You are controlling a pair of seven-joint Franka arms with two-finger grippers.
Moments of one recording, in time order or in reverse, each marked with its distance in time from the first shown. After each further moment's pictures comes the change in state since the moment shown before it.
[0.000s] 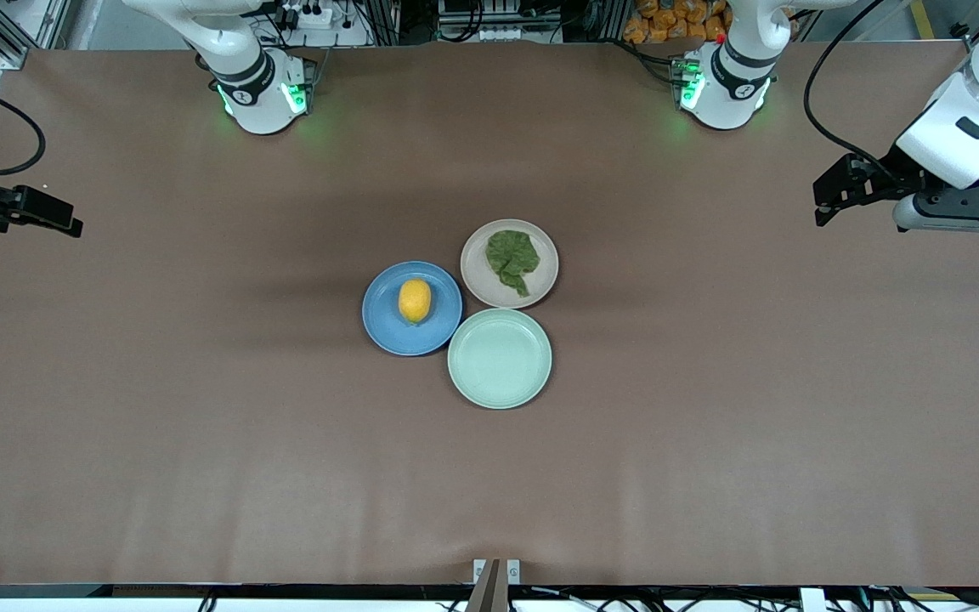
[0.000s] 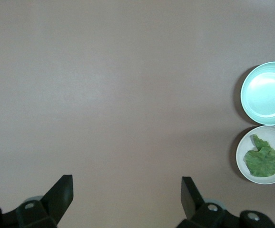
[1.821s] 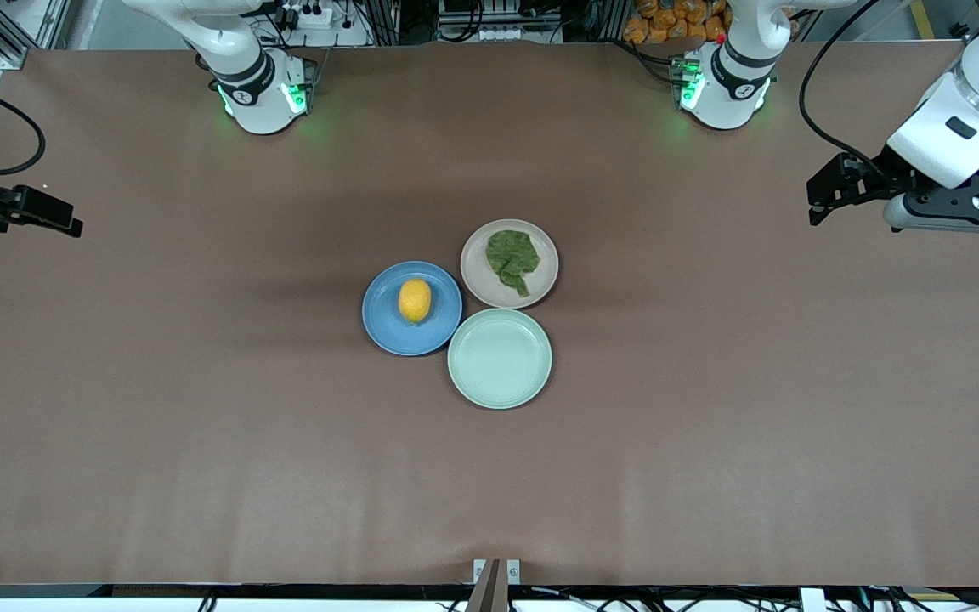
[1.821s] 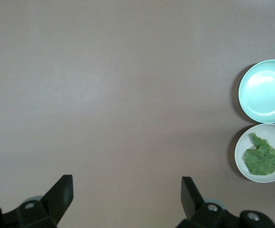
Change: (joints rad) left arm -0.003 0.002 -0.008 0.000 0.000 0.000 0.000; right arm 0.000 0.000 0.000 0.000 0.000 0.000 0.000
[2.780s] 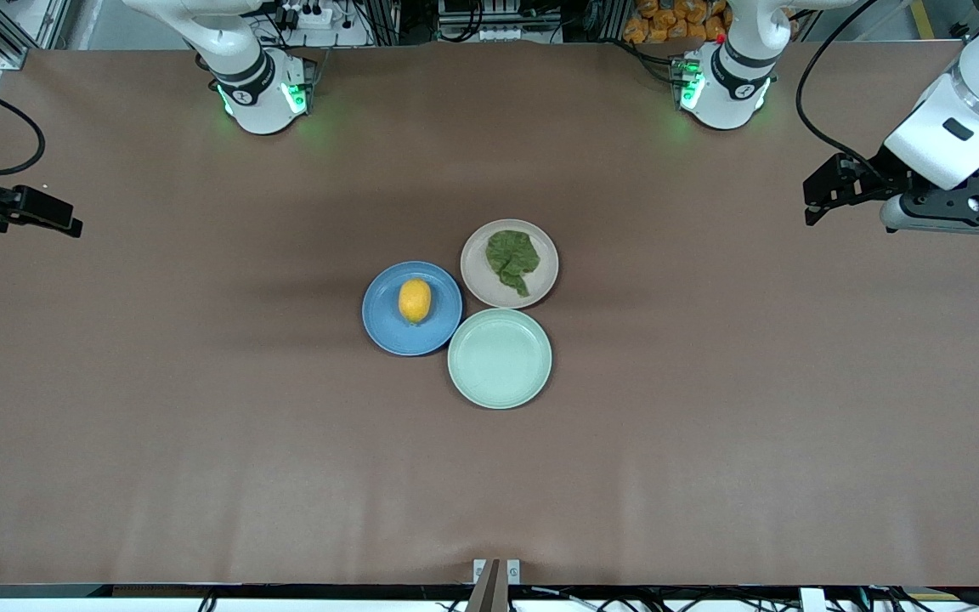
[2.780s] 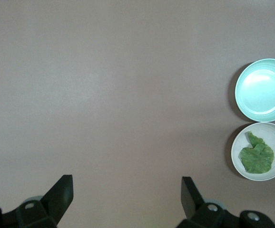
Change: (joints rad) left arm 0.000 0.002 -0.001 0.000 -0.013 -0.003 0.000; right arm 0.000 0.000 0.000 0.000 0.000 0.000 0.000
